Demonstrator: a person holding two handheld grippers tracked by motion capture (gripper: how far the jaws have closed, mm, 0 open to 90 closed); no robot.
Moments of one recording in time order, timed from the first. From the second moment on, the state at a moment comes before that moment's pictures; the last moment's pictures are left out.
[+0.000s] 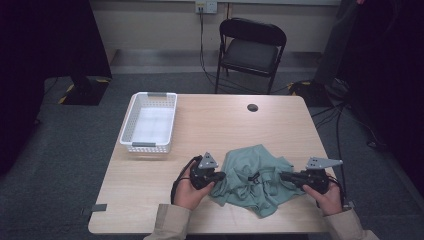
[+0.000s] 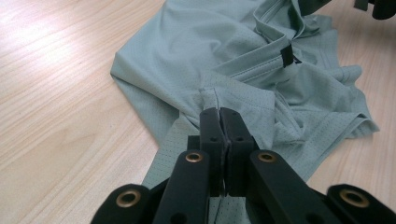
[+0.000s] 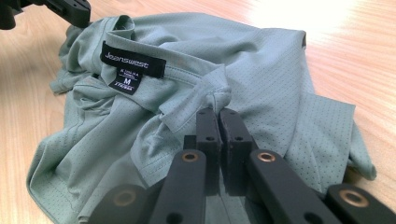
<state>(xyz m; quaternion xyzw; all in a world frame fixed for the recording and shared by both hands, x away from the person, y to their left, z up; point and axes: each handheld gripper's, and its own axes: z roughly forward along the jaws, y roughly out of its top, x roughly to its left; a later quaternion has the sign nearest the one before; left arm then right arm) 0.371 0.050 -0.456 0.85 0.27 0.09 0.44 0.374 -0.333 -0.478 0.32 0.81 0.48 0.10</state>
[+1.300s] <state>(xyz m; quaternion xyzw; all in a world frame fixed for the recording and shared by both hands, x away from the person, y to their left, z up) 0.382 0.032 -0.443 0.87 0.26 0.07 0.42 0.373 -0.339 -0.474 0.32 0.81 0.48 0.10</state>
